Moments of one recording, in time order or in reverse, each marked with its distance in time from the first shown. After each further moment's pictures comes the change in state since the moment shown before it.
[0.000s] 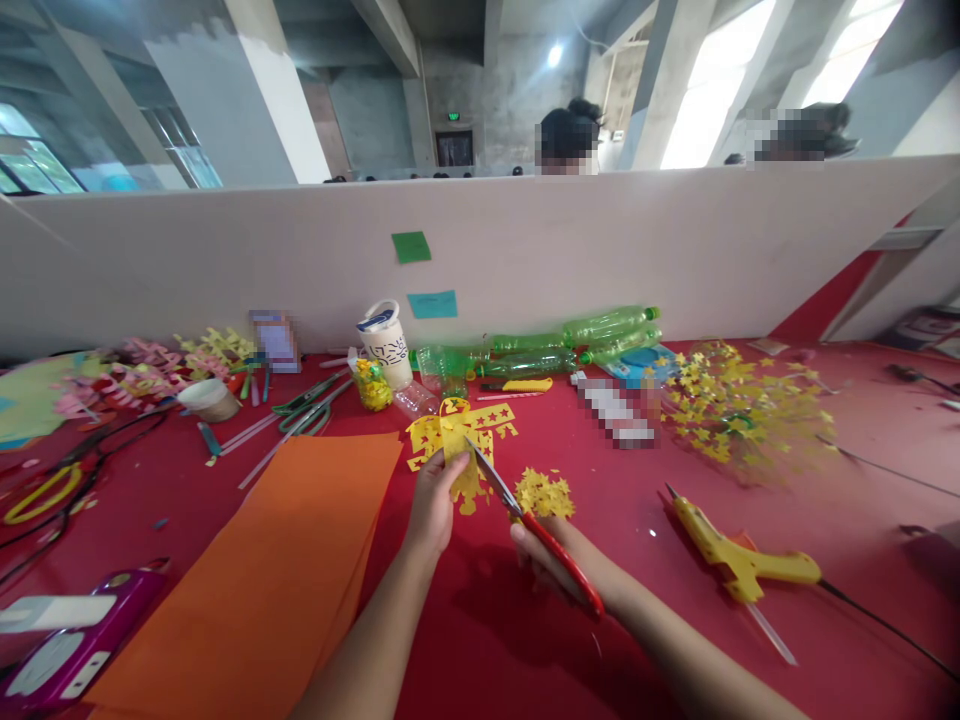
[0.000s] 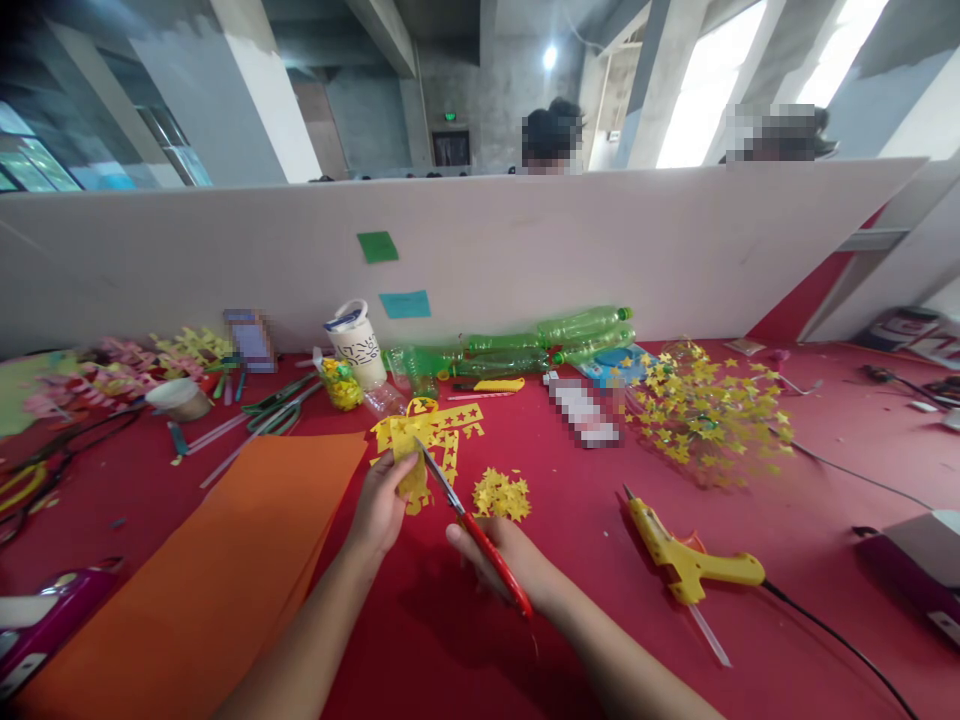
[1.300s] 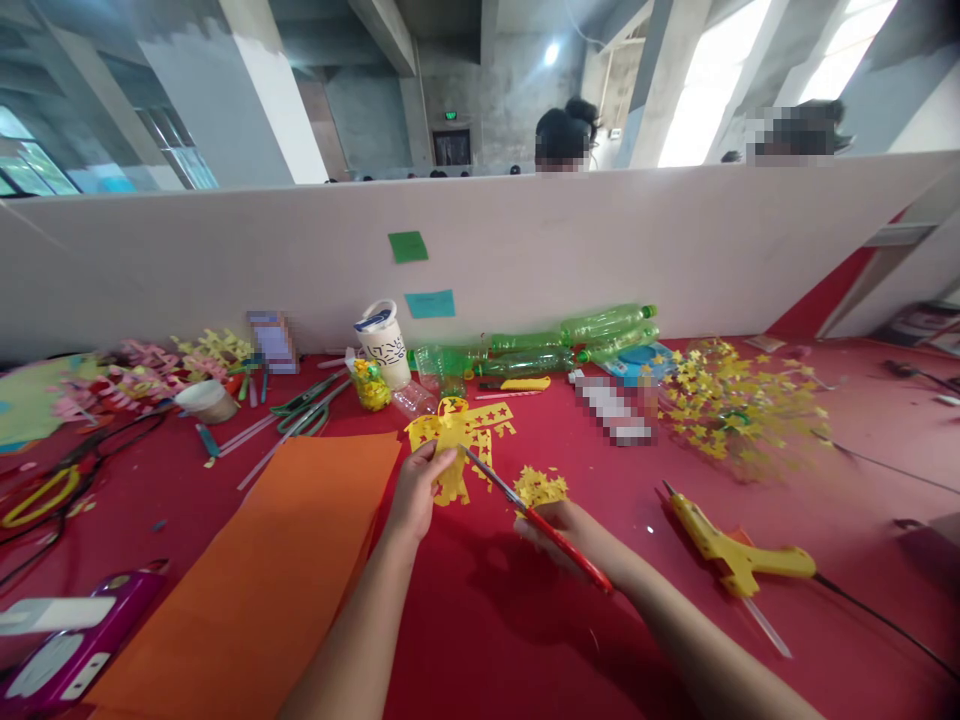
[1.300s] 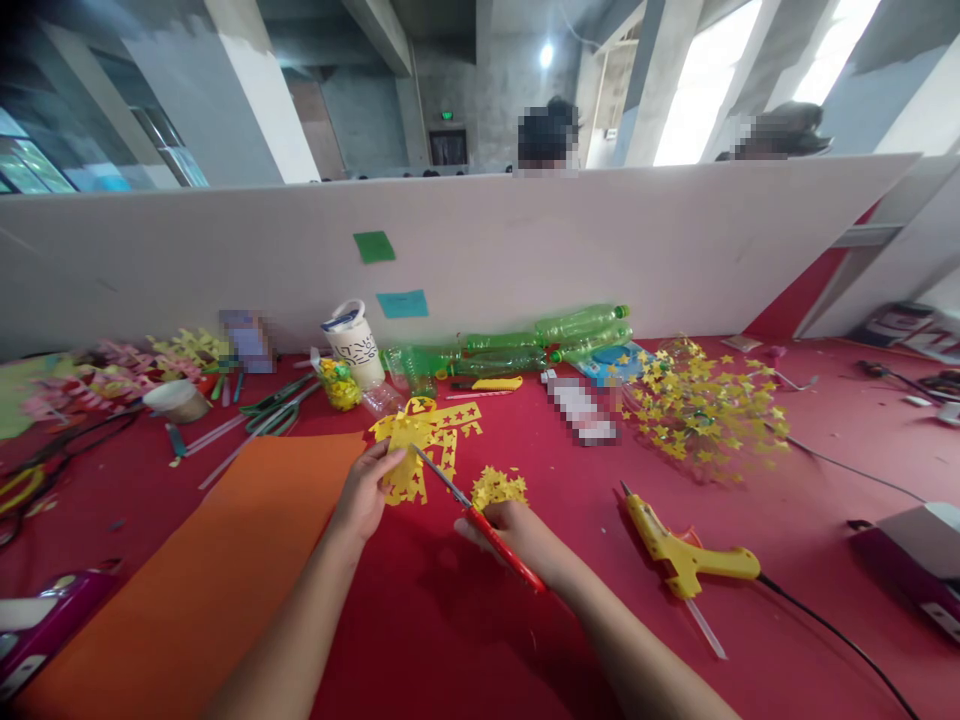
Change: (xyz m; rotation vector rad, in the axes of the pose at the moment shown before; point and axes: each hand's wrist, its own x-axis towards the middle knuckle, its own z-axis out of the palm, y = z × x) left_hand 0.016 0.013 -0.024 0.209 -0.027 -0.059; right_hand 0.003 -0.007 -0.025 -0.186 0.016 0.042
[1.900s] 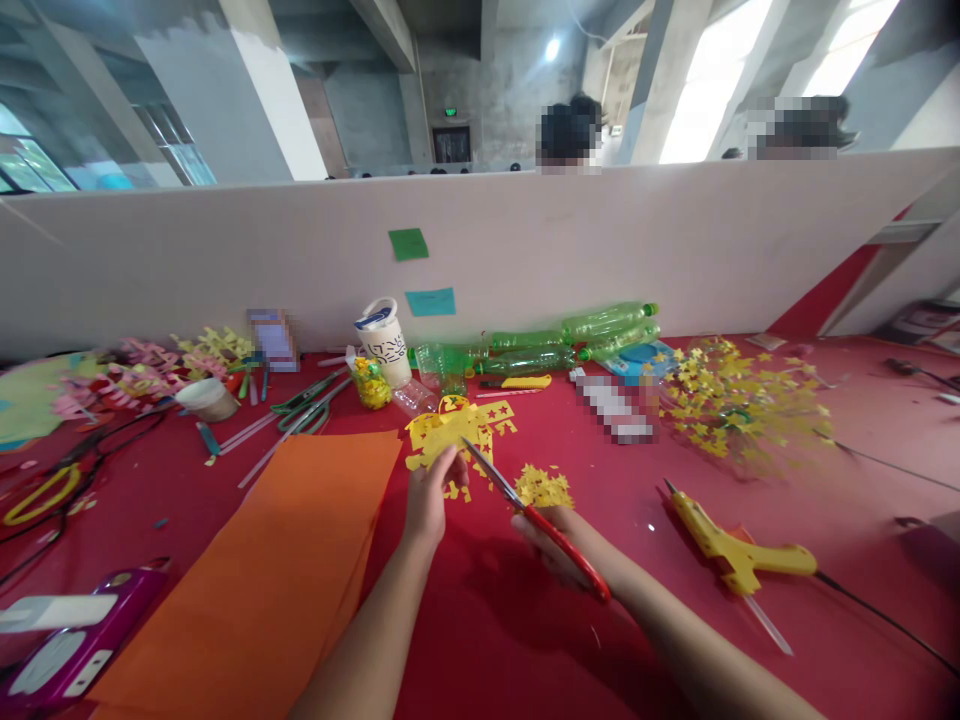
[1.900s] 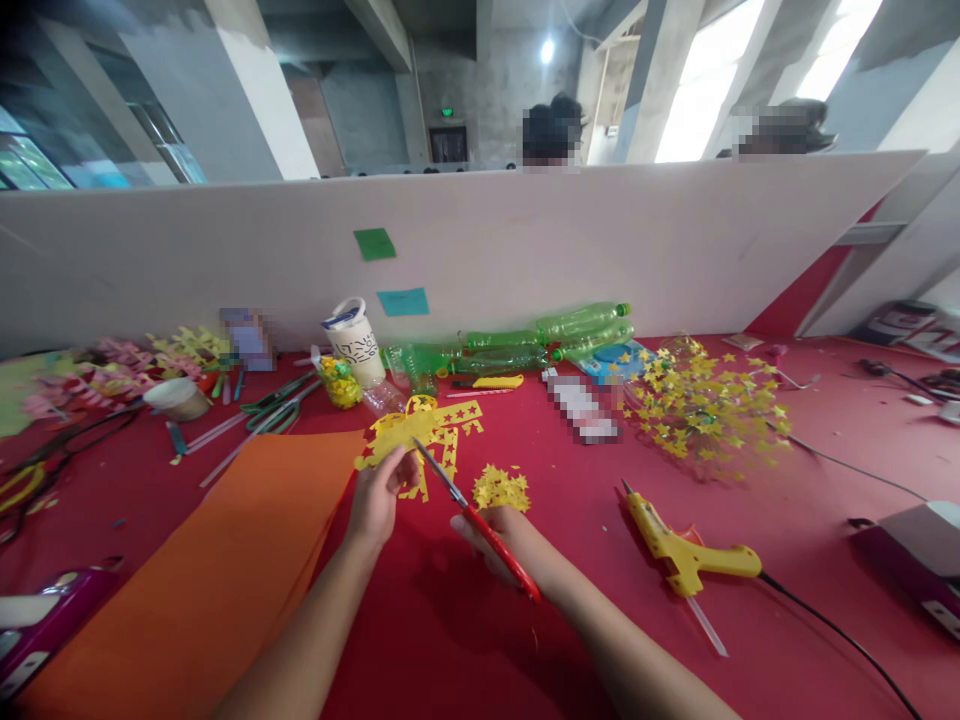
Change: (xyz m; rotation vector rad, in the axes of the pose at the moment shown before) left_hand -0.008 -0.013 0.012 0.030 0.146 0.110; right_hand 0.000 0.002 0.012 0.162 -0.050 0.018
